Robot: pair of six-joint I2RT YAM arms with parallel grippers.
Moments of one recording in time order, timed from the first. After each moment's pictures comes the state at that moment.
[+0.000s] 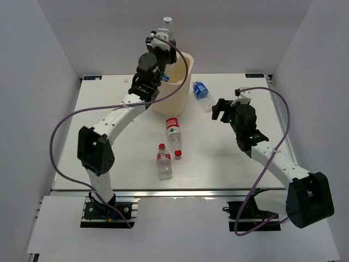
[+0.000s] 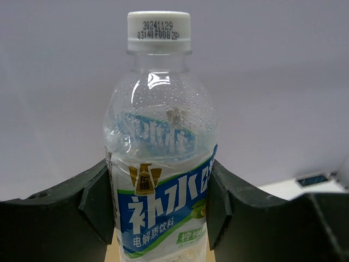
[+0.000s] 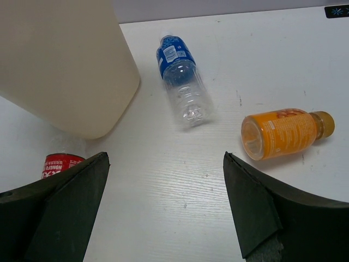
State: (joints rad) left arm -0.55 1.80 1.73 0.41 -0.31 0.11; right arm 0.40 1.20 0.73 0.26 0.17 0.25
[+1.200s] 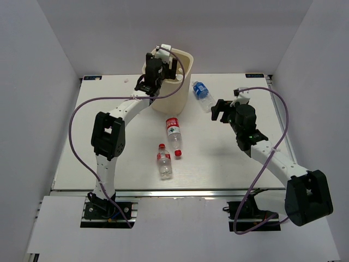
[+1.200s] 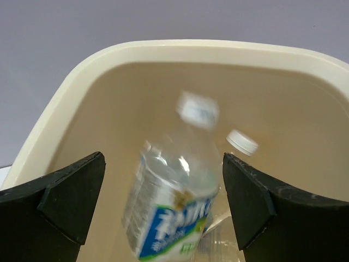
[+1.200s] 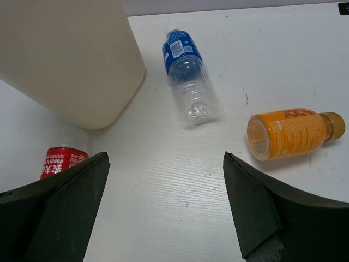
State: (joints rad) left arm -0.45 2.13 1.82 0.23 -0.25 0.08; right arm 0.38 1.22 0.72 0.28 0.12 0.23
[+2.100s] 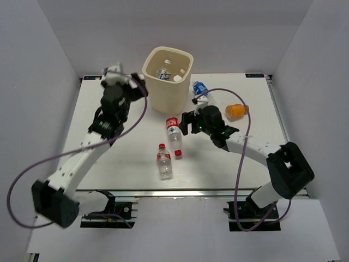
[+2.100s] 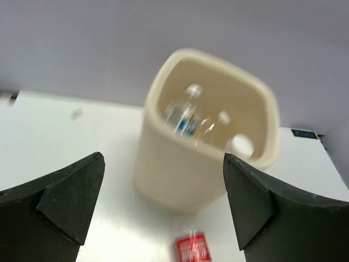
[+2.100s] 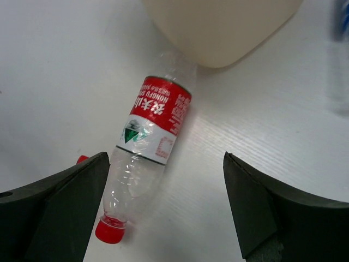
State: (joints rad) left arm -0.45 1.32 1.26 0.06 -0.36 -0.24; right arm 0.64 1.47 0.88 0.20 -0.05 0.21
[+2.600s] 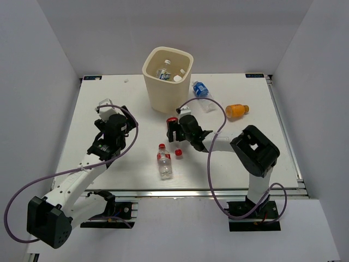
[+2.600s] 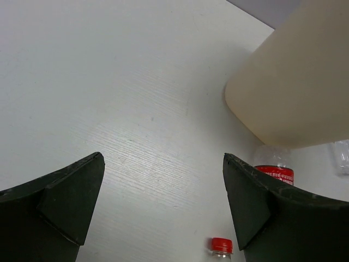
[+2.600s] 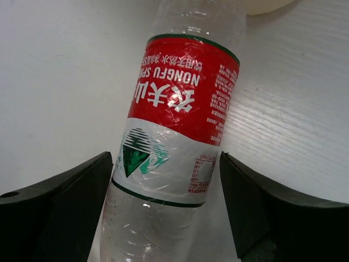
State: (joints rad) left arm -0.45 1.00 0.73 -0.16 -0.63 -0.58; right arm 0.80 1.86 0.97 0.33 0.12 0.35
